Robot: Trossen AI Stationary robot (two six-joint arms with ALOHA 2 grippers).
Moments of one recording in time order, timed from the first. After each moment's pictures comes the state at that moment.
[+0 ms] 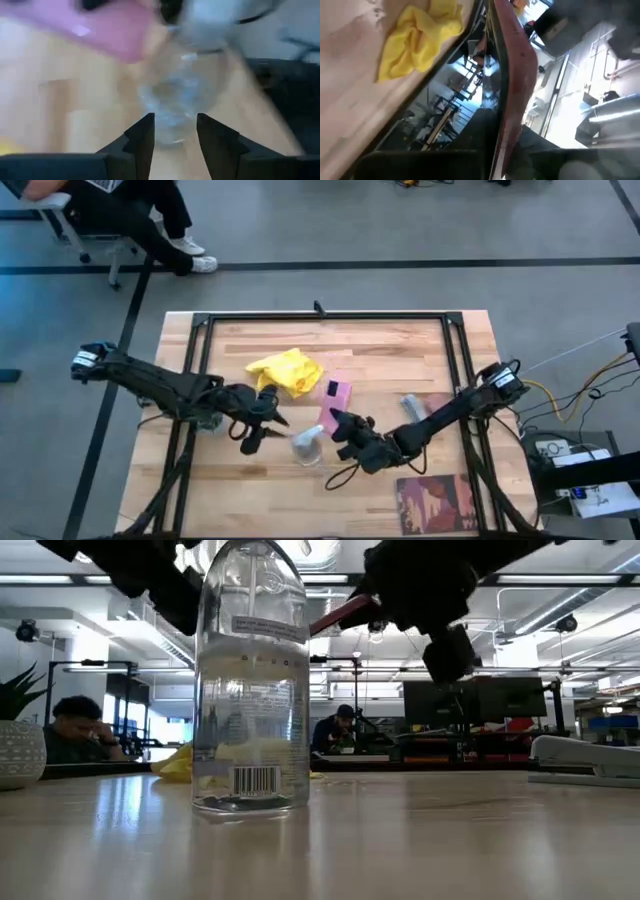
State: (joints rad) left arm -0.23 1.09 0.70 -0.24 -0.05 -0.11; right arm 0.48 1.82 1.00 0.38 1.18 -1.68
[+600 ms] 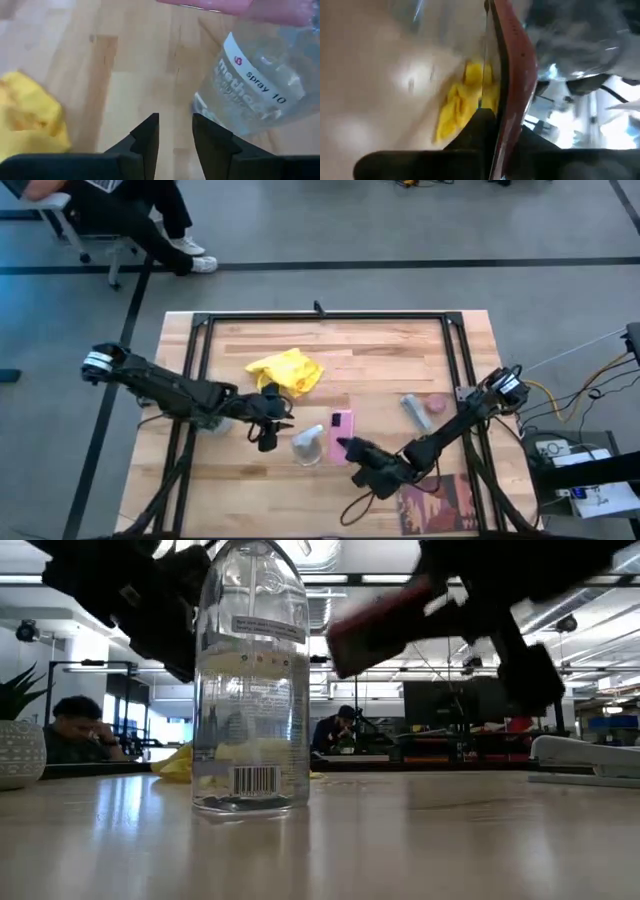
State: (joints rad) left arm -0.22 1.29 0.63 -0.04 -0.10 -0.25; right arm 0.60 1.82 1.02 0.18 0.96 -1.11
